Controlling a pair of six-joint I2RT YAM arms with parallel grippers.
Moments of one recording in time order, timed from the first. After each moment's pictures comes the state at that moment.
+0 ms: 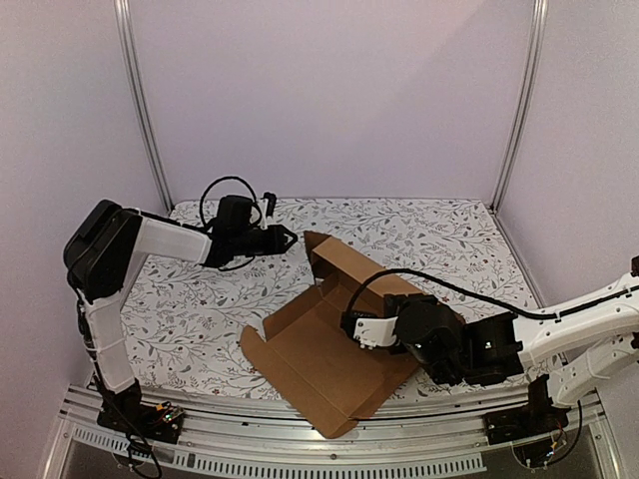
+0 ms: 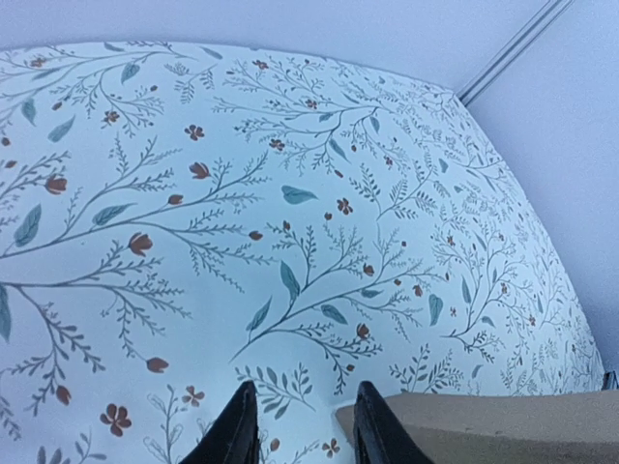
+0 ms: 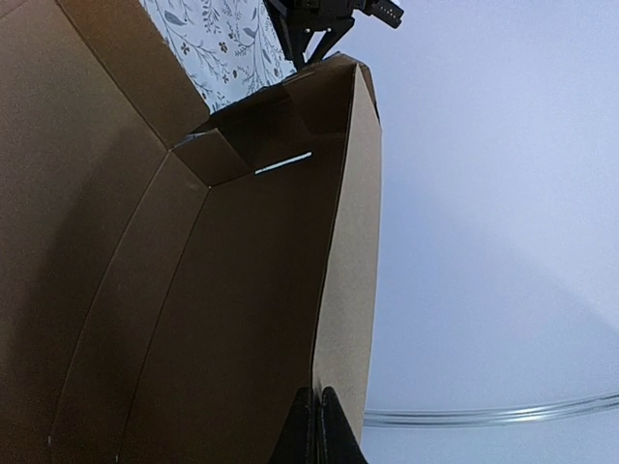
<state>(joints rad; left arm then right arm) -0.51 1.93 1.10 0.33 0.22 -0.42 1.37 1.35 0.73 0.06 0.96 -0.82</state>
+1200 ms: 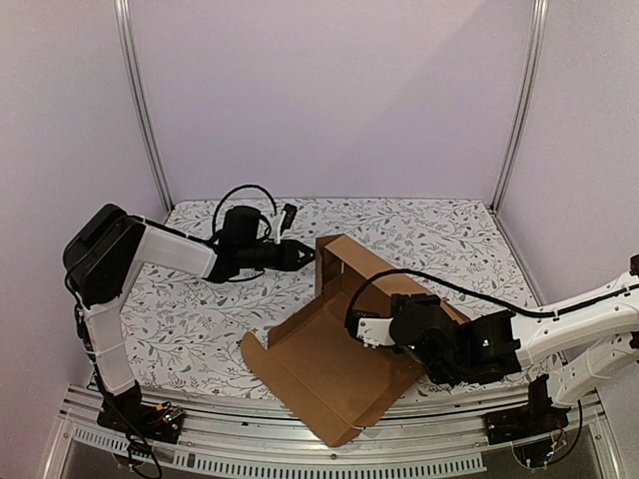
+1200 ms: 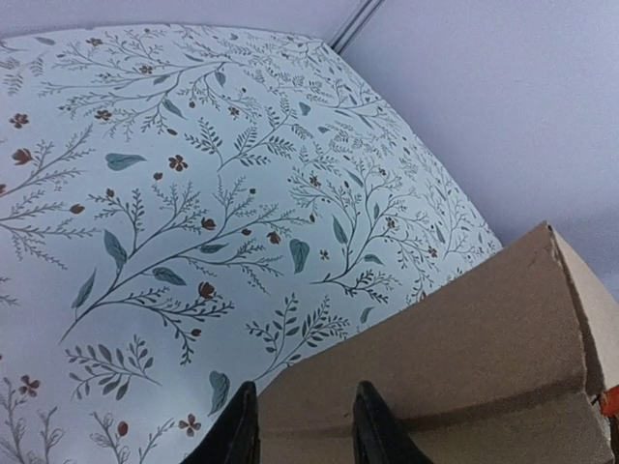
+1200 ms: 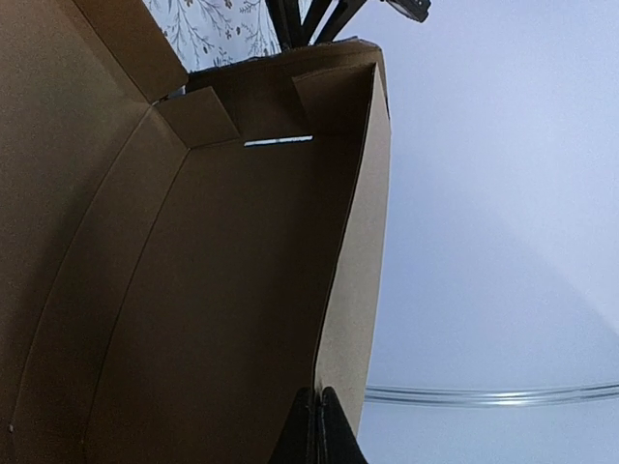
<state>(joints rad) -0.58 1.94 1.05 0.46 0.47 -0.41 1.36 1.36 0.74 -0.04 1.02 -0.80</state>
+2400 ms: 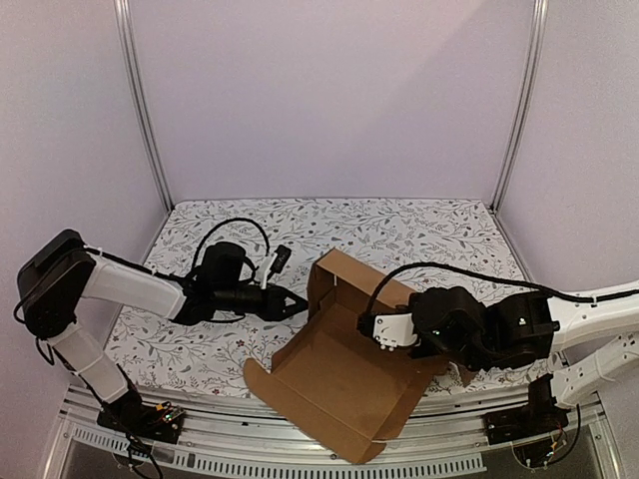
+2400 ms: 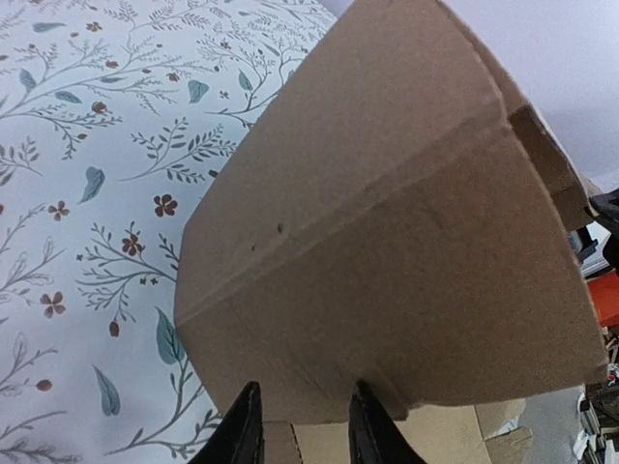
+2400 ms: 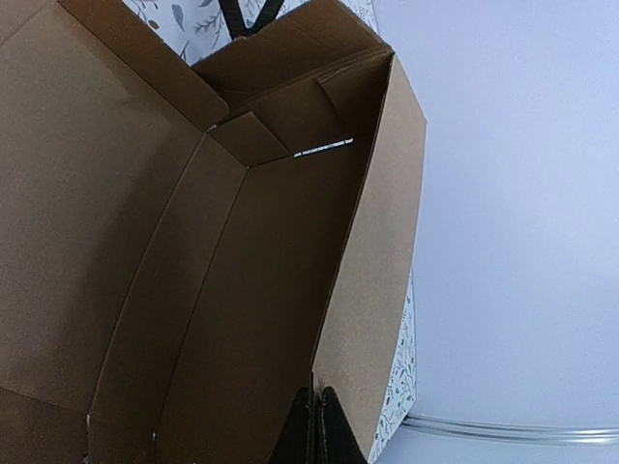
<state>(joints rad) -0.72 1.65 0.67 0.46 0.49 -0.42 1.36 1.21 0.82 -0.37 0.76 -0.62</state>
